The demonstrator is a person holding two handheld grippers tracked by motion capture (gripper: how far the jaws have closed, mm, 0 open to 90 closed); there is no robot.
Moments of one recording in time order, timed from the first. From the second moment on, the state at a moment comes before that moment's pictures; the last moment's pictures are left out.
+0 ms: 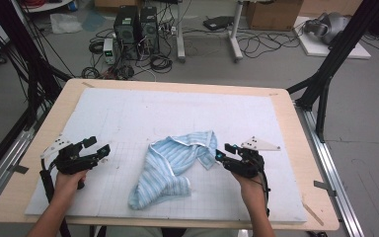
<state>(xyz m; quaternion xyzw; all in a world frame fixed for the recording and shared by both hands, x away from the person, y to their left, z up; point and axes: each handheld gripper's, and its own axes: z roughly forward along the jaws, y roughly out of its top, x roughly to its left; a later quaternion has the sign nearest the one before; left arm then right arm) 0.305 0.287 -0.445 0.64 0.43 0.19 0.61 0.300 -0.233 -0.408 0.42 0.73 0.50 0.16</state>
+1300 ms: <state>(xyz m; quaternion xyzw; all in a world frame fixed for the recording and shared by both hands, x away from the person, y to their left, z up) 0.305 0.281 -0.447 0.64 0.43 0.18 0.61 0.318 -0.253 -0.372 0.41 0.73 0.51 0.21</state>
